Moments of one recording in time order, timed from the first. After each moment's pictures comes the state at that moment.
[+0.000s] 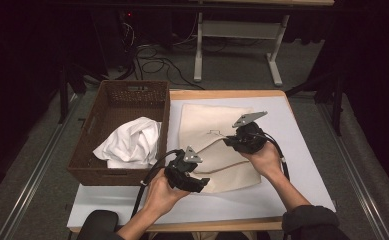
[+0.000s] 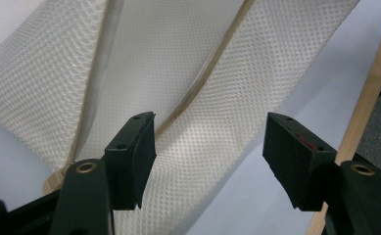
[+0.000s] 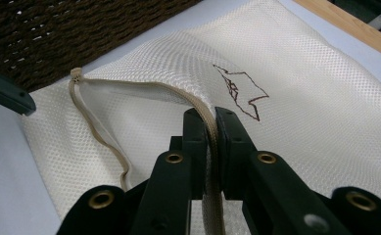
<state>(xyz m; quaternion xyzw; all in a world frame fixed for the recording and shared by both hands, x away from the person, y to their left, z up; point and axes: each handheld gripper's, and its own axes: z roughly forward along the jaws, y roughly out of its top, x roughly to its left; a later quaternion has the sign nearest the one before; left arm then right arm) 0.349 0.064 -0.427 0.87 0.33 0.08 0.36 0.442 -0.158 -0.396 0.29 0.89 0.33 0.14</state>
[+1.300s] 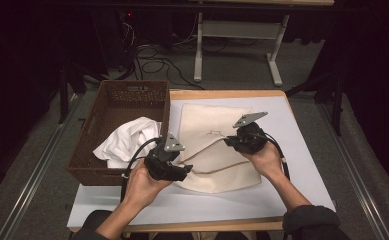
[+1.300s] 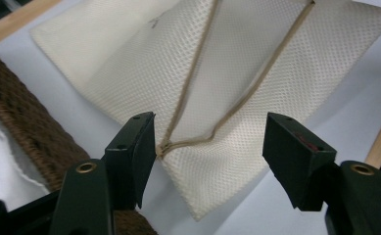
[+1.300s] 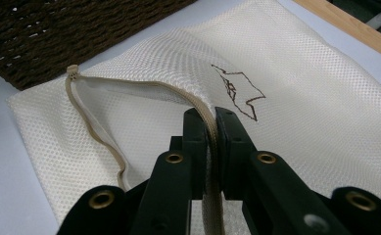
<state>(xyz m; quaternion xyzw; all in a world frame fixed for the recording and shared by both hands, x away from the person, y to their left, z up) 0.351 0.106 -0.382 0.86 0.35 0.15 0.34 0.442 -0.160 -0.396 0.29 0.89 0.33 0.14</state>
